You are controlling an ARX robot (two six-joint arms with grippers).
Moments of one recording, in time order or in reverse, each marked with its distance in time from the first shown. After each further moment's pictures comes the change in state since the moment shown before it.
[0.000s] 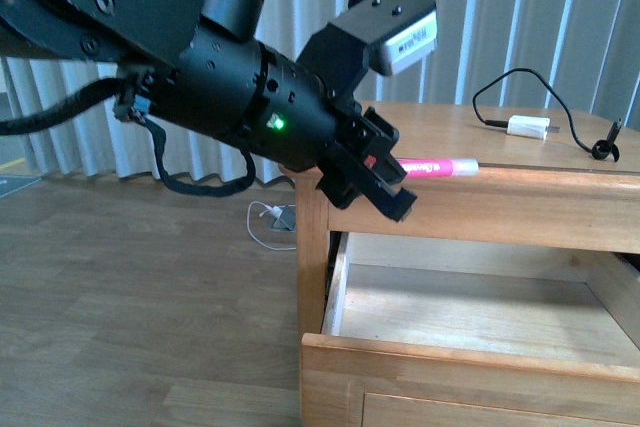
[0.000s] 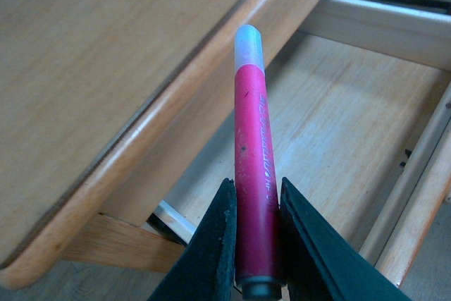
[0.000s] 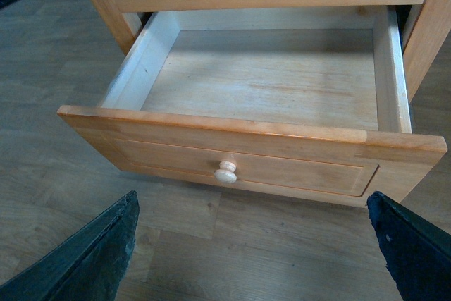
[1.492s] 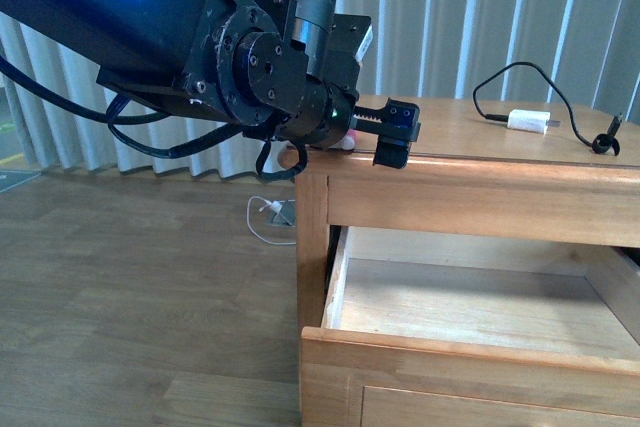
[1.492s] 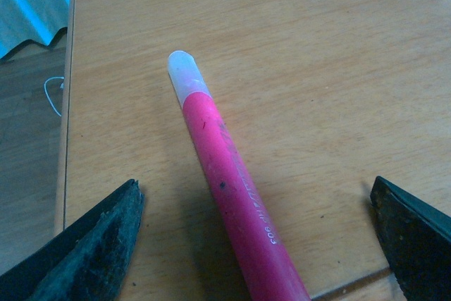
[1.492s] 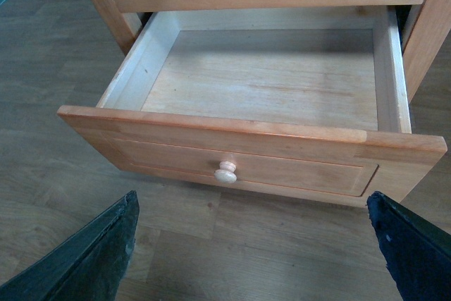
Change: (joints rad) left arm 0.016 0.387 0.437 0.105 -0.389 -0.459; right arm 0.000 0.000 0.000 0.000 0.000 0.000
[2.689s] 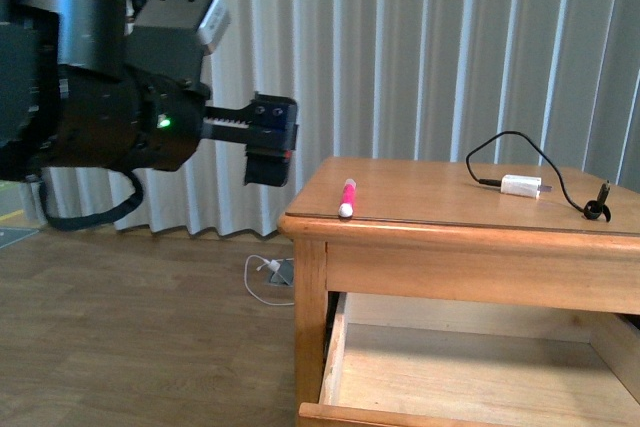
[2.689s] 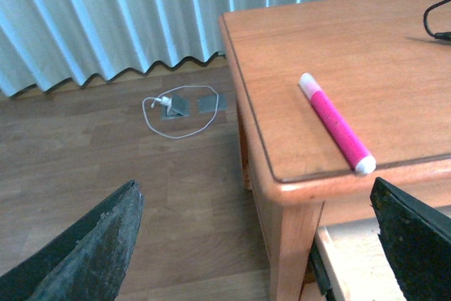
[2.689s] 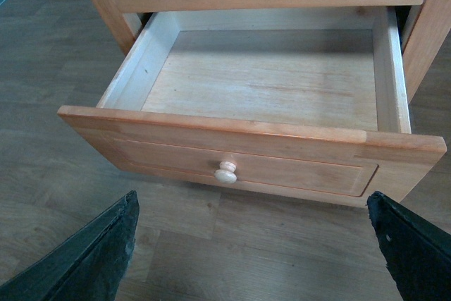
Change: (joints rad) left arm 0.083 -0.542 -0.634 0.264 -0.103 -0.004; right arm 0.000 0.000 0.000 0.000 0.000 0.000
